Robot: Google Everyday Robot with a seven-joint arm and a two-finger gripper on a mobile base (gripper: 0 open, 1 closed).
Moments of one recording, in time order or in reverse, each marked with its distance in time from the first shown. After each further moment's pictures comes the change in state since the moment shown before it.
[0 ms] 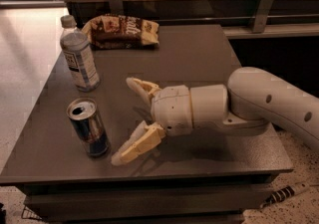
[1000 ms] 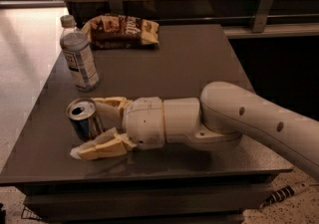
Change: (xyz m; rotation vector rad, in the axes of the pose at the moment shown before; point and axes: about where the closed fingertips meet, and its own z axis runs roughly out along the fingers) arm -0.016 0.030 0.051 -0.035 -0.097 -0.014
